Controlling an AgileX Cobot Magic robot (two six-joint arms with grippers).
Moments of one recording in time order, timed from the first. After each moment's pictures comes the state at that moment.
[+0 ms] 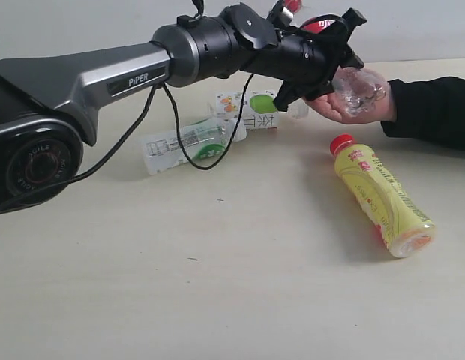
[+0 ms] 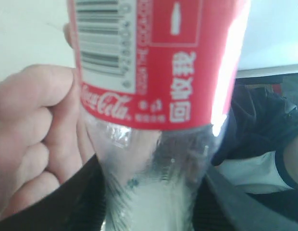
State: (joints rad) left arm -0.71 2.53 -2.22 -0.92 0.45 -0.28; right arm -0.09 0.00 0.00 -0.02 0.31 -0.36
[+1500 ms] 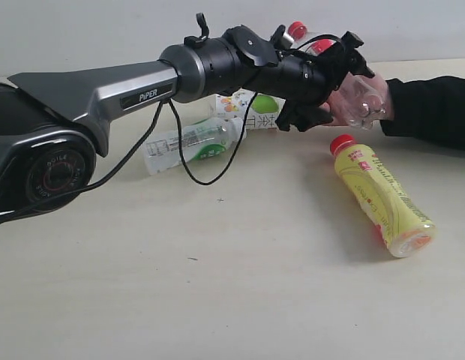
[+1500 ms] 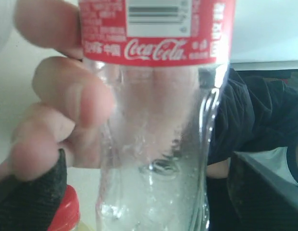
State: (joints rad) left arm -0.71 2.58 -2.22 -1.00 0.48 -0.25; right arm -0.09 0.00 0.00 -0.02 0.31 -0.36
